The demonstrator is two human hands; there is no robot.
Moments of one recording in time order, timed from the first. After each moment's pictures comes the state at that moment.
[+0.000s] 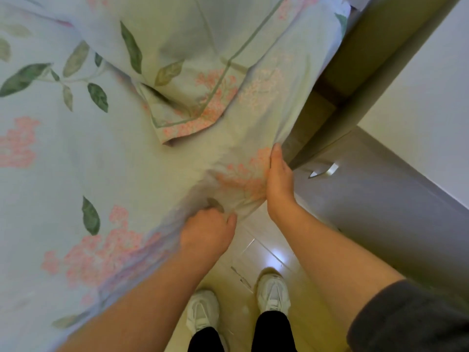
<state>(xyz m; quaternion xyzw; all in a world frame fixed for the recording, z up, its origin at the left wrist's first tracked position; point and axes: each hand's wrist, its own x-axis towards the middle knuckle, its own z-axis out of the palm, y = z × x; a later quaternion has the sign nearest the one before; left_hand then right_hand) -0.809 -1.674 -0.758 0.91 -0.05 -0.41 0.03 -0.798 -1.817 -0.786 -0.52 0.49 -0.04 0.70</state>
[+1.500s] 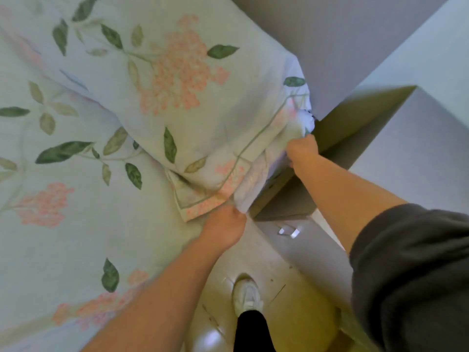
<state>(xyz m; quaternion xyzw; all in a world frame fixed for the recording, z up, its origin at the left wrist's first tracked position) -0.730 -1.746 -0.681 0.81 0.01 -0.45 0.37 -0.650 -1.956 -0.671 -0.72 0.53 0.06 0.45</state>
